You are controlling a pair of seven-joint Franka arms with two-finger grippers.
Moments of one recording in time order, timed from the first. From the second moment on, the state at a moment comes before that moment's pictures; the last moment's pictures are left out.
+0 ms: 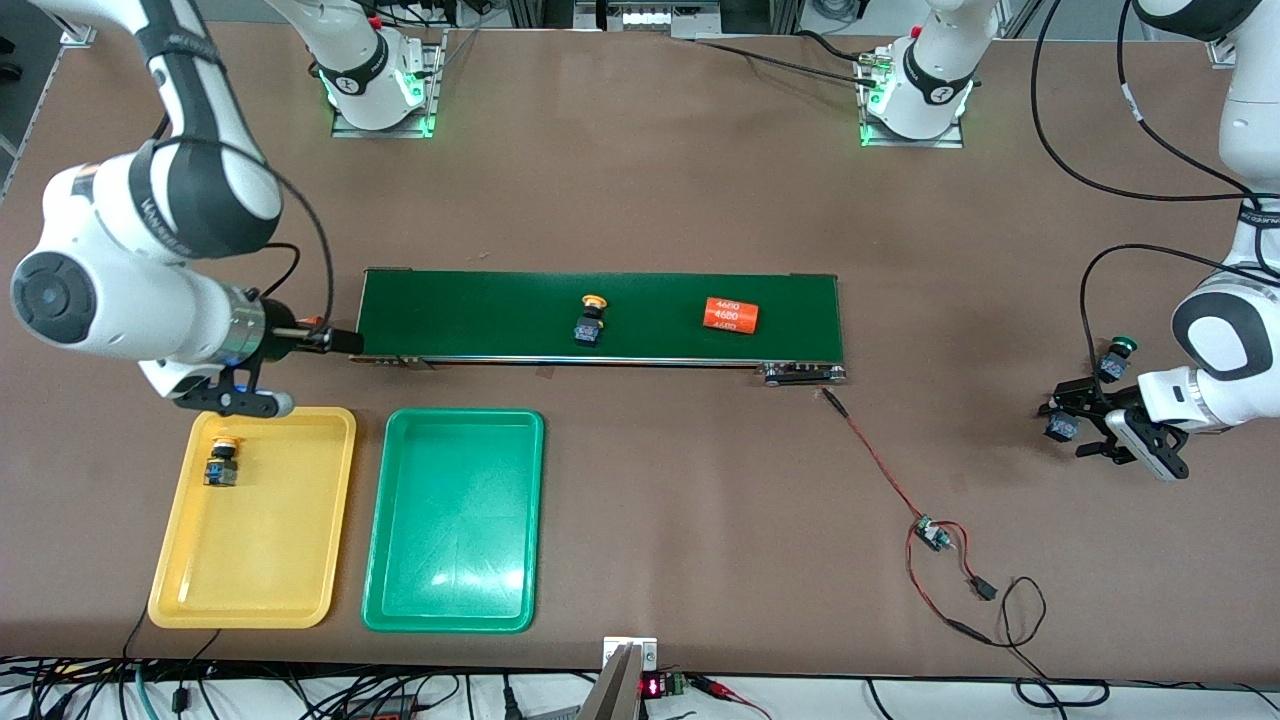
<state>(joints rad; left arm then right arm) 0.54 0.74 -0.22 -1.64 -0.32 2.25 1.29 -0.04 0.36 0.26 -1.59 0.04 1.73 0.32</state>
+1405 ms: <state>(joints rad) 0.56 0.70 -0.25 -1.73 -0.37 2.26 1.40 0.08 0.04 0.36 -2.19 0.00 2.25 0.63</state>
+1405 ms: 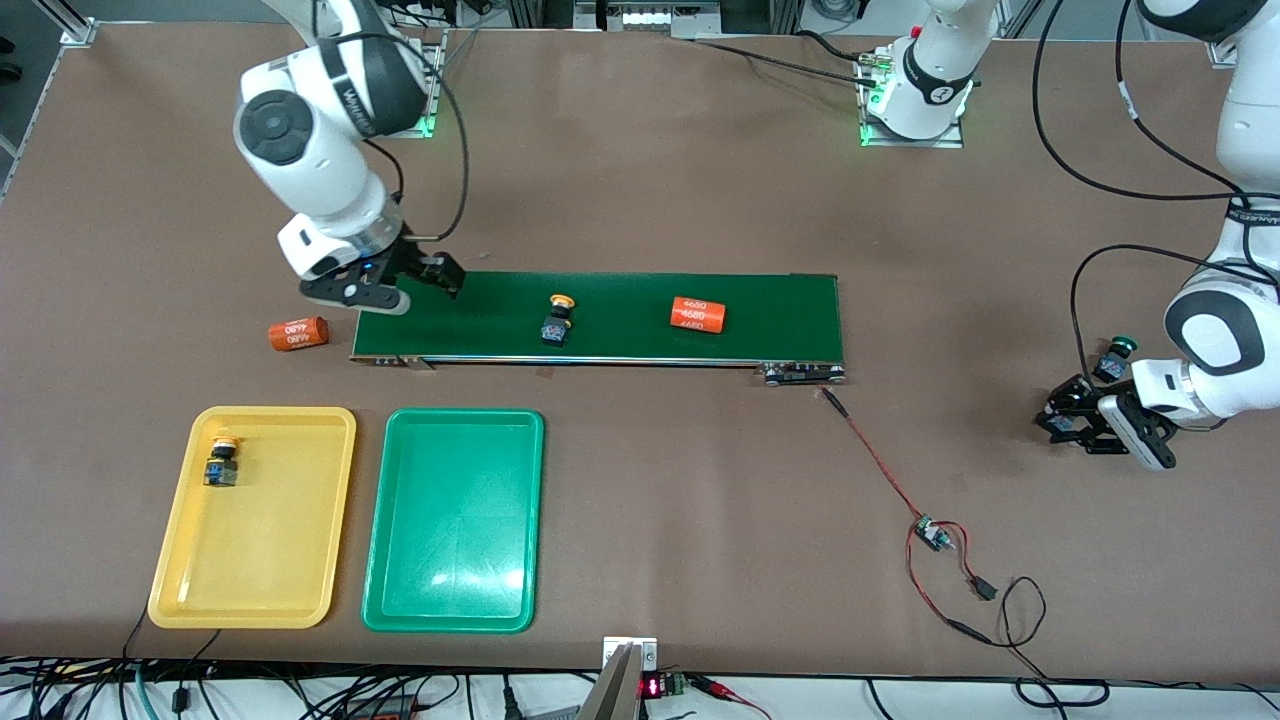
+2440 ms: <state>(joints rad) 0.04 0.21 -0.26 -2.01 -0.33 2.09 0.44 0.10 0.14 0.42 -2.23 -0.16 2.39 0.85</state>
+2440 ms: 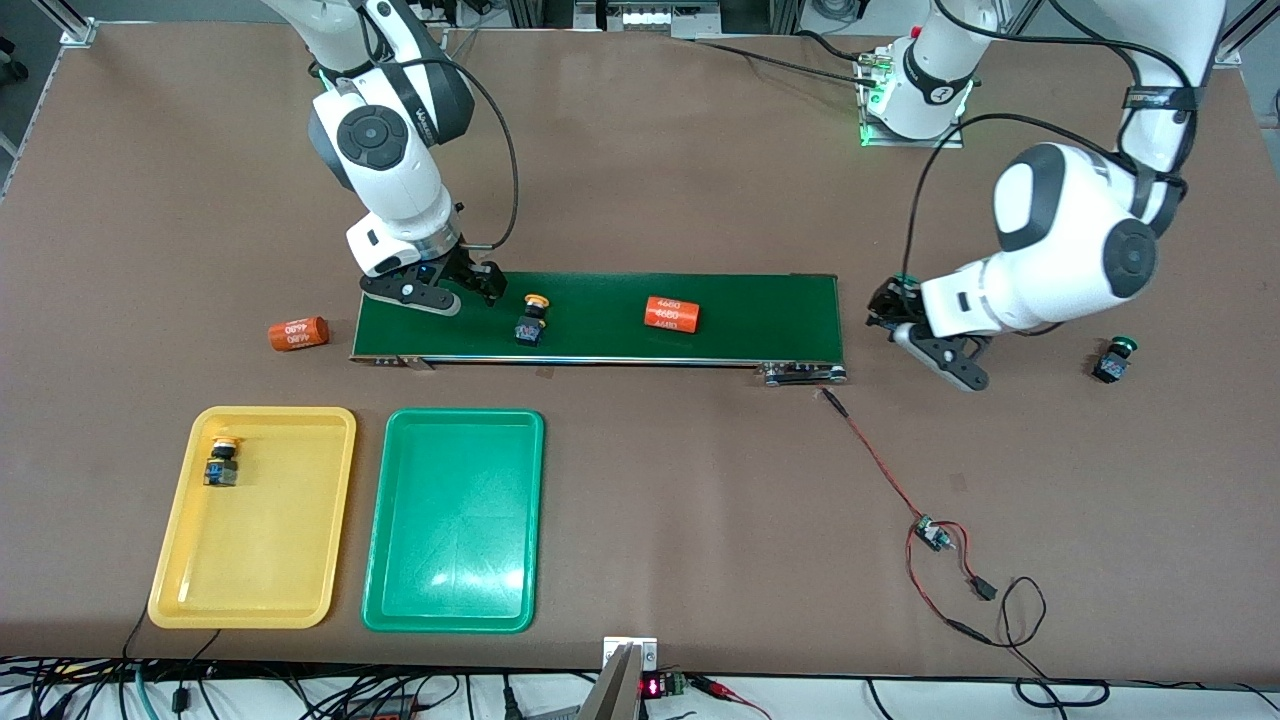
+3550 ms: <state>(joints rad) -0.16 0.31 -0.26 -2.12 -0.33 2.49 0.27 0.11 0.20 0.42 -2.23 -0.19 2.48 0.86</state>
